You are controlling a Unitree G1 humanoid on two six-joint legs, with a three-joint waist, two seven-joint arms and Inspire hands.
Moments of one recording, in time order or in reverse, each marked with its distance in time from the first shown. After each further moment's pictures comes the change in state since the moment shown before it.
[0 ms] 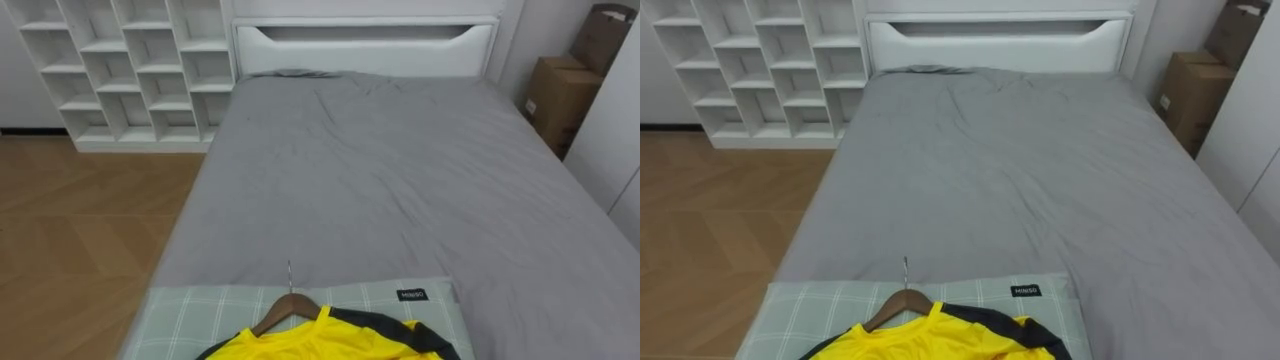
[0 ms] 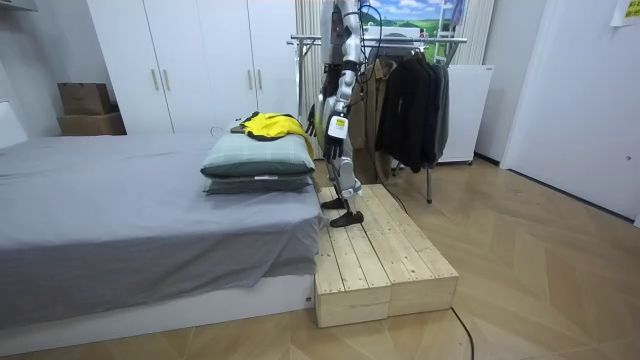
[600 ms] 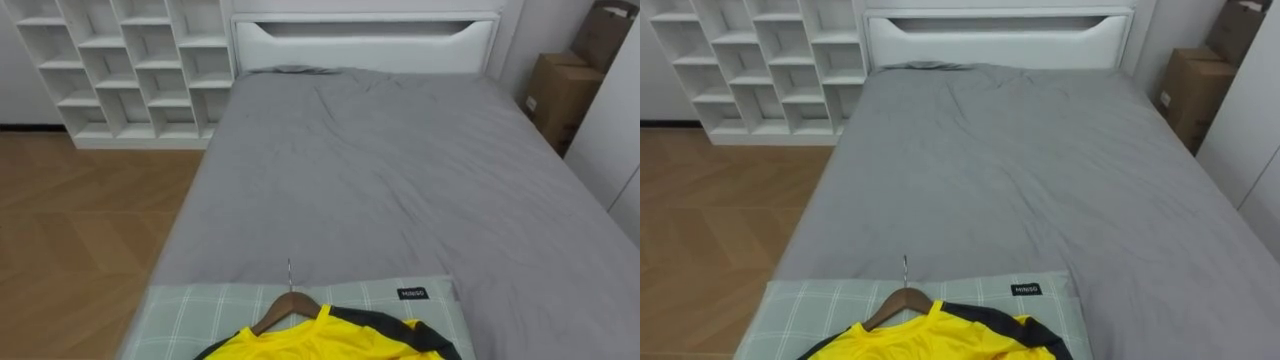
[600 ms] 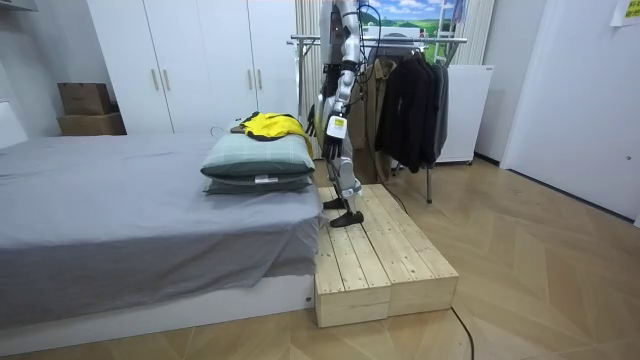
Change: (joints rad) left arm 0.002 -0.001 0.000 -0.025 0.061 0.000 0.021; right arm -0.007 -0.002 0.001 0.011 -0.005 0.000 0.012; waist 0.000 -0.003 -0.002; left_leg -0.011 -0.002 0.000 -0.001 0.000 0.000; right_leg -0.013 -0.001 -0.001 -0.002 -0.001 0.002
